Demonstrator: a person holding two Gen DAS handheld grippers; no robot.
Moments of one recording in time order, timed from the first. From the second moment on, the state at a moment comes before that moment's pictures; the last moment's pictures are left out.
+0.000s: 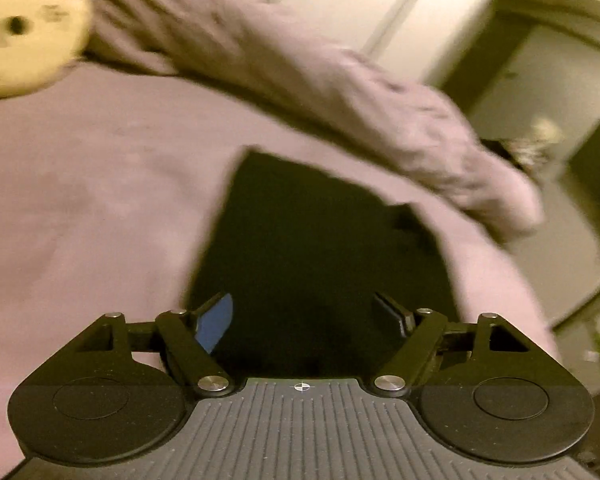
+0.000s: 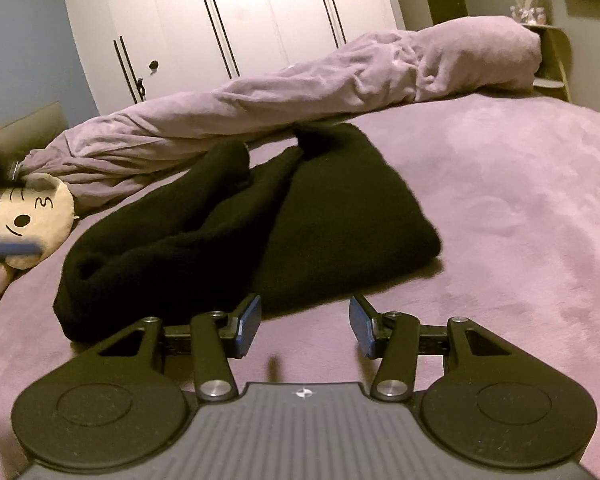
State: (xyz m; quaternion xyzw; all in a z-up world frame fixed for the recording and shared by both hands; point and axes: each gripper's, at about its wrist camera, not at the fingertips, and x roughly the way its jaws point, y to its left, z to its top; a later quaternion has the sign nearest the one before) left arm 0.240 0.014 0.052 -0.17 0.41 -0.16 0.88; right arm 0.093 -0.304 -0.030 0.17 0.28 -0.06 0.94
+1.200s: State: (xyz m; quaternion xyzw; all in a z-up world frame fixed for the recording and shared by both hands) left arm 0.232 0.017 0.035 -0.14 0.44 -0.16 0.87; right arm 0.100 -0.296 -0.024 0.16 0.31 -0.10 0.93
